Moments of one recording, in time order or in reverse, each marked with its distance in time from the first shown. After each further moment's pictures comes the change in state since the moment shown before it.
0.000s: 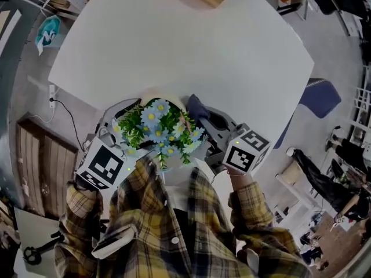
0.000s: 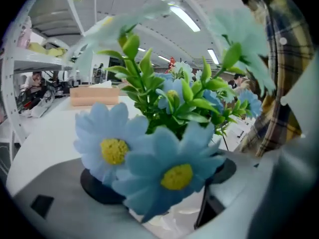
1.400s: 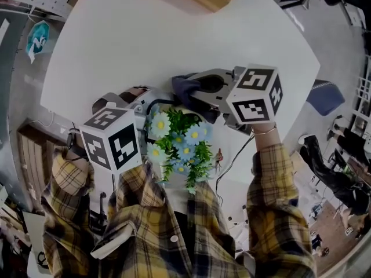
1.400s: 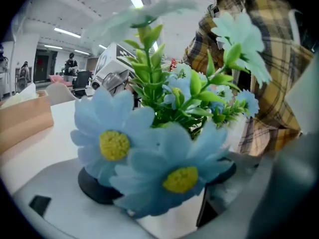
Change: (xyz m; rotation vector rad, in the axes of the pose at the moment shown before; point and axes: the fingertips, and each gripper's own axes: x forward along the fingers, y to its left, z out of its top) left arm 0.053 0.004 0.037 0.390 0.132 -0.646; right arm 0.080 -0.017 0.066 -0.286 0.519 0.299
